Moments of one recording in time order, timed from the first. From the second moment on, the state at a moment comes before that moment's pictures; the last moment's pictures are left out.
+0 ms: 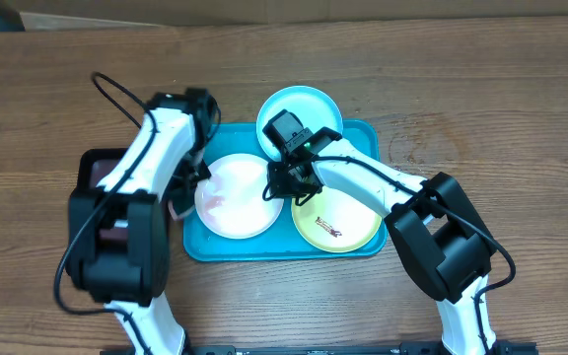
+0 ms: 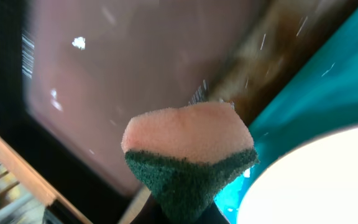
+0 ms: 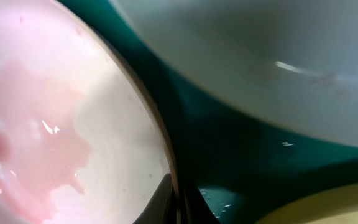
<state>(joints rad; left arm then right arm) -0.13 1.94 1.45 -1.29 -0.38 -0.71 0.68 2.13 1.52 -0.71 -0.19 0.58</state>
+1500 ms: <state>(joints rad) 0.40 1.69 1.58 -1.26 0.07 -0.65 1.11 1.88 1.64 -0.78 1.20 -0.03</state>
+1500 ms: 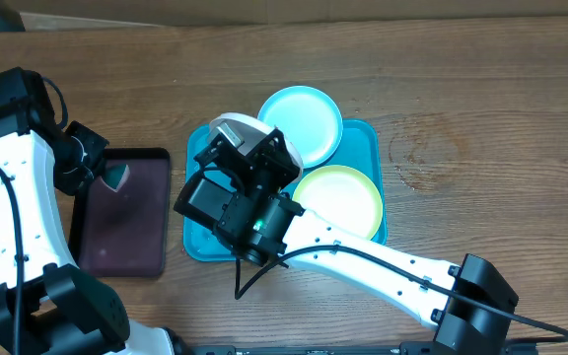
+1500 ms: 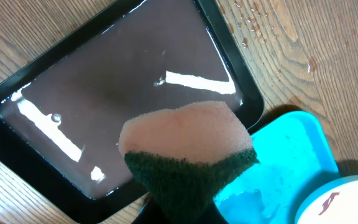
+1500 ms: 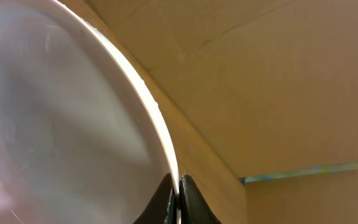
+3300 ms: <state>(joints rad) 0.40 1.69 1.58 -1.24 0.07 -0.62 0.59 1.88 1.64 -0.80 0.03 0.36</state>
